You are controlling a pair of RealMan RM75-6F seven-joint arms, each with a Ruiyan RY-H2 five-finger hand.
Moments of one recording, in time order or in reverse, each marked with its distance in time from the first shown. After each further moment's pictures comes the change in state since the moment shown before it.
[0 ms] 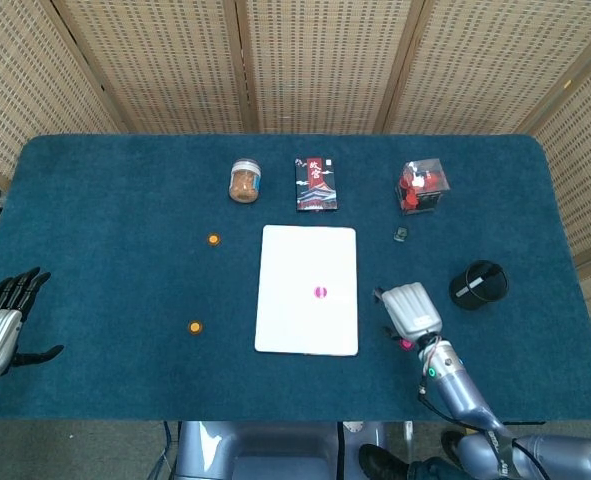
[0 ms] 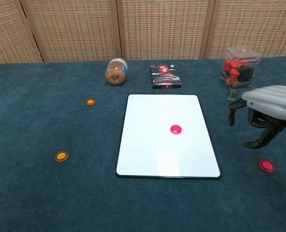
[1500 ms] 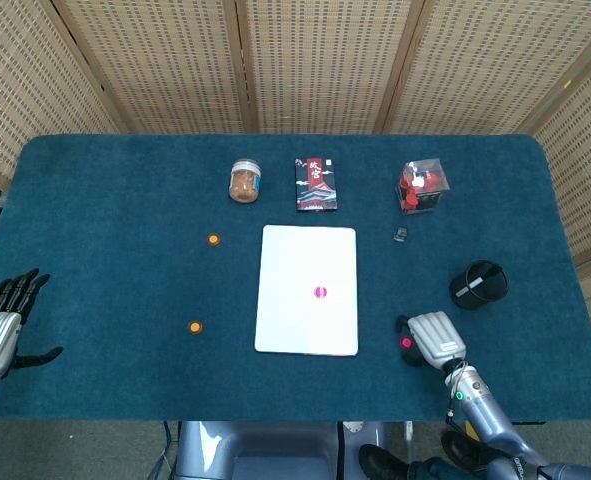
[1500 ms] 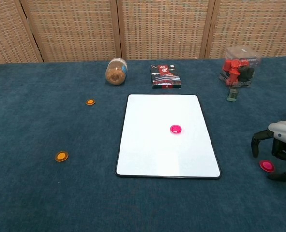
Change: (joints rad) left arm 0.012 -0.009 0.001 -0.006 0.006 0.021 0.028; right arm -0.156 -0.027 -0.015 0.162 -0.172 -0.108 0.230
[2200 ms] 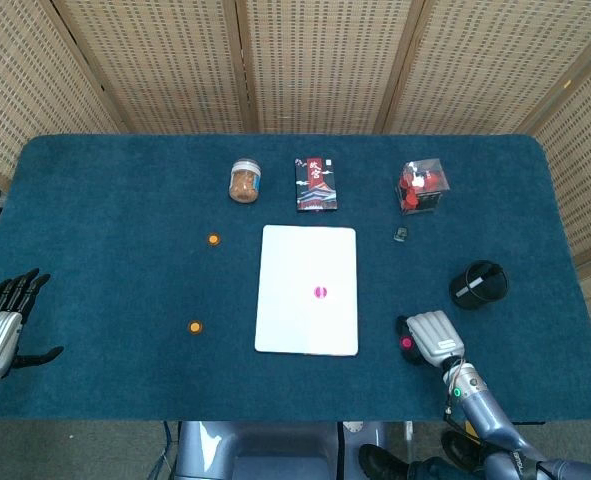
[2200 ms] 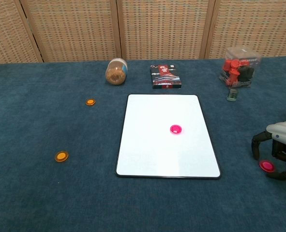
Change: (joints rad) left arm -0.002 -0.001 -0.002 -0.003 -0.008 -0.007 0.007; right arm 0.004 0.010 0.029 -0.015 0.043 -0.056 -0.055
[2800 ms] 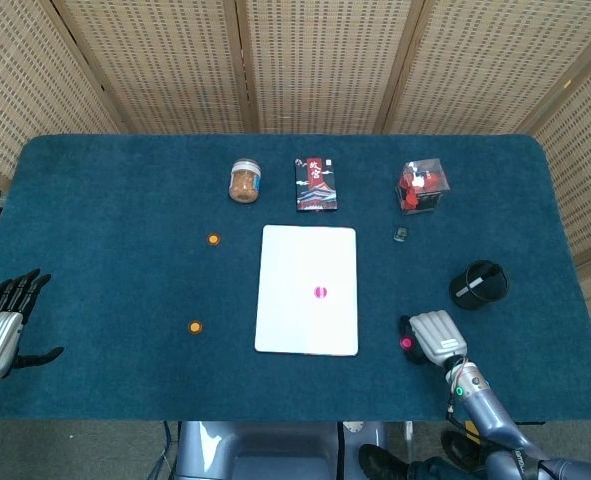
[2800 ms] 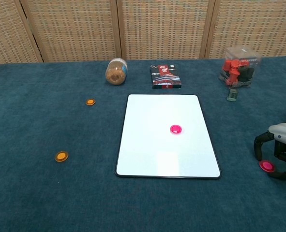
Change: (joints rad) left arm -0.001 -0.001 0.001 -0.001 0.001 -0.003 0.002; right arm -0.005 0.000 0.007 0.019 0.005 -0.020 0.005
